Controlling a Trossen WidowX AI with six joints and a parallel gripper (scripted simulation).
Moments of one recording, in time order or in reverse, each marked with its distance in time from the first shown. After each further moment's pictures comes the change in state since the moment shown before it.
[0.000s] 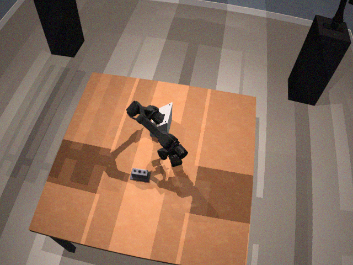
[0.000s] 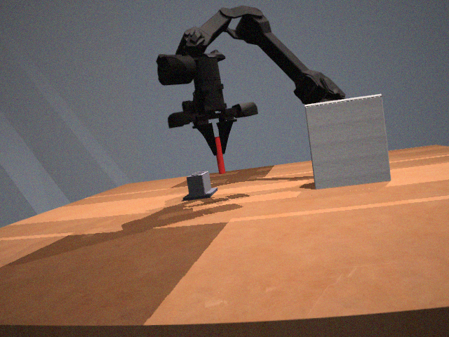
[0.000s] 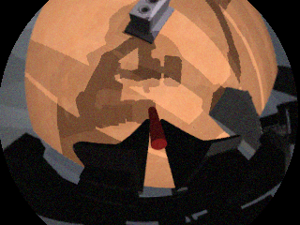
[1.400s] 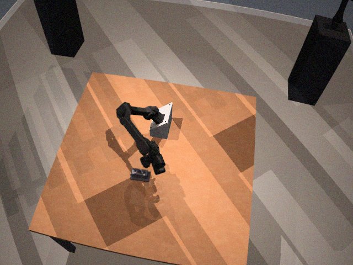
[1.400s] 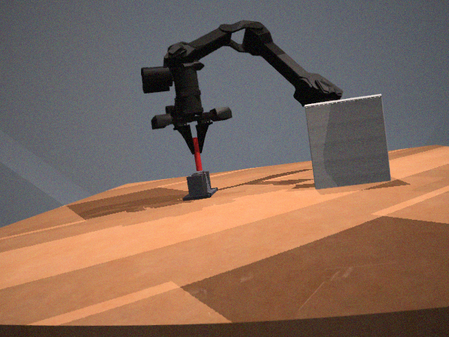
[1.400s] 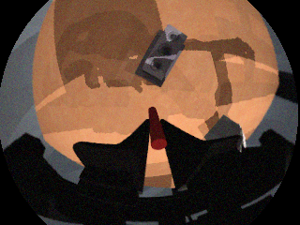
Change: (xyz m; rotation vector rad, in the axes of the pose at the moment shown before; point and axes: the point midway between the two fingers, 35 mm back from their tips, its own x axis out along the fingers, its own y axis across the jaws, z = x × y) arm -0.007 0.020 0.108 0.004 0.024 0.021
